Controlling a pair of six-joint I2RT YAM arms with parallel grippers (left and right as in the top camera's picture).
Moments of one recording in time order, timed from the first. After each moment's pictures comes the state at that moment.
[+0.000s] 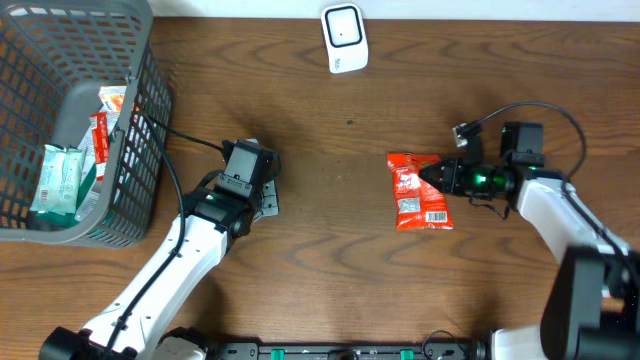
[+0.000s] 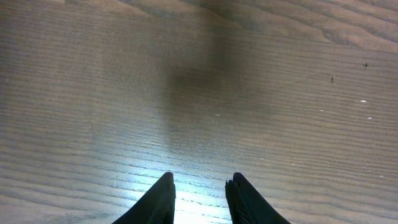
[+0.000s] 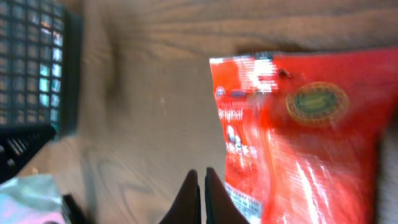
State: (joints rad) left arm -0.39 1.34 0.83 -0.59 -0.14 -0.48; right arm -0.09 1.62 0.86 -0.39 -0.81 0.13
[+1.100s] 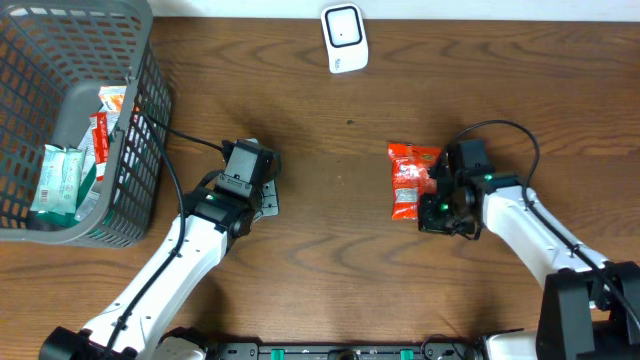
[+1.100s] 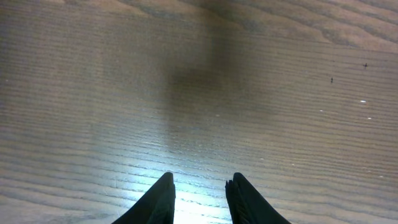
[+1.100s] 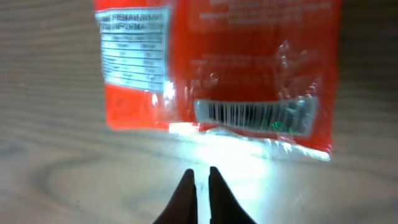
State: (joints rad) left arm -0.39 1.34 0.83 -0.59 -0.14 -0.48; right arm 0.17 1.56 0.84 -0.73 -0.26 0.25
